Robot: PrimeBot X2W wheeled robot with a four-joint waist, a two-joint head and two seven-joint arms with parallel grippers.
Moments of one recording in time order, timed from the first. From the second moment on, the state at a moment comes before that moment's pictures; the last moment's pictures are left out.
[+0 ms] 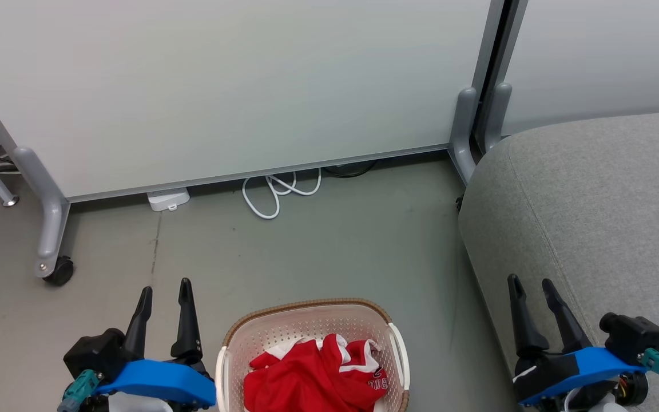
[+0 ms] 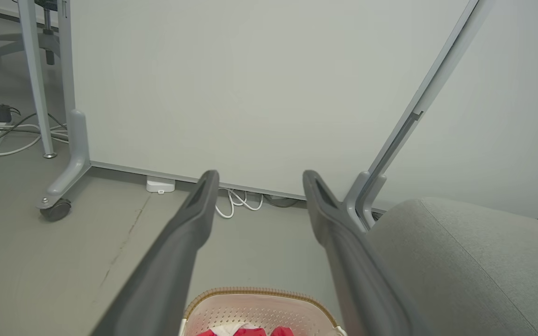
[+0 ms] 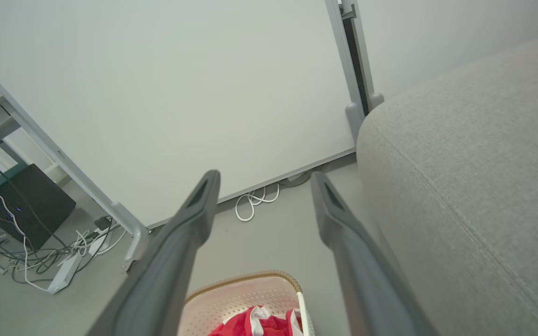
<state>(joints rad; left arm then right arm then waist) -0.05 0.05 -0.06 0.28 -0.41 -0.08 -0.19 -0.09 -0.04 0.02 0.31 0.45 0.13 -0.18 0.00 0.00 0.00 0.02</state>
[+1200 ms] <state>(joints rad) -0.06 0.05 -0.09 0.34 -0.24 -0.07 -0.26 -0.10 -0.05 0.04 0.33 0.21 0.13 -0.25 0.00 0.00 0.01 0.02</state>
